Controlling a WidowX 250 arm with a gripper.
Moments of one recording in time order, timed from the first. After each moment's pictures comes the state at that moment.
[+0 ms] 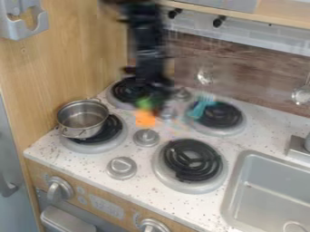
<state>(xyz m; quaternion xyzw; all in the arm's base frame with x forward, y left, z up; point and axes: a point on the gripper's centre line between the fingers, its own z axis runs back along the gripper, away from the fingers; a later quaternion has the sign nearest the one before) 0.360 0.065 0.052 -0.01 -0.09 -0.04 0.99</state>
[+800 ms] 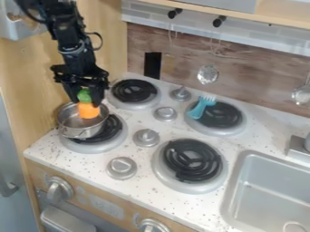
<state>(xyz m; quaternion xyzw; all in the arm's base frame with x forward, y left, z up) 0.357 0.150 0.035 -0.02 -0.12 0.08 0.99</state>
